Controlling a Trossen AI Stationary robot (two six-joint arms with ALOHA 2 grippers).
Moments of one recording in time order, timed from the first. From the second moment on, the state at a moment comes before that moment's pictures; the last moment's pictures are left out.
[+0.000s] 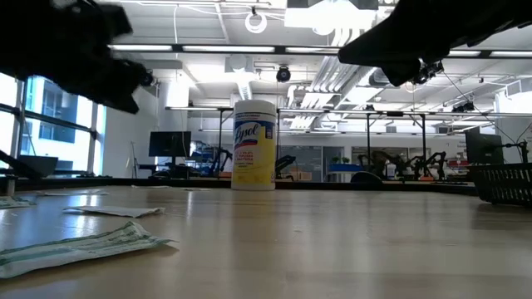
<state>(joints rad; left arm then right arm) -0.58 1.69 0.95 -1.39 -1.11 -1.89 0.48 1.42 0.57 0.53 0.52 0.20</state>
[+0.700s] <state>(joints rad) 0.14 1.57 0.95 -0.46 -0.68 -0.60 0.48 1.47 0.57 0.52 0.49 0.21</state>
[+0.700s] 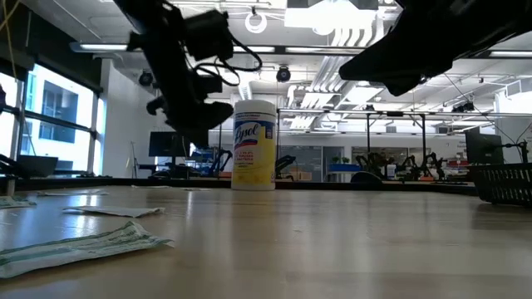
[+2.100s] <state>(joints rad) 0.48 1.78 0.95 -0.29 -0.34 -0.47 0.48 1.47 0.57 0.52 0.46 0.21</state>
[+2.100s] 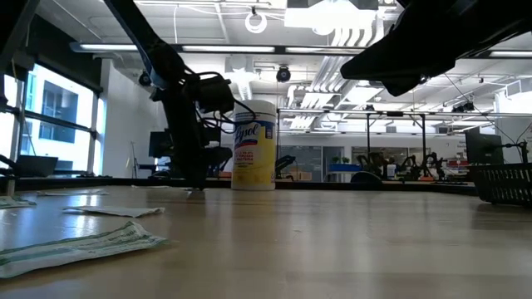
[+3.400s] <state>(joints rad) 0.46 1.68 0.95 -0.43 -0.10 -0.15 0.48 1.47 0.57 0.52 0.46 0.20</state>
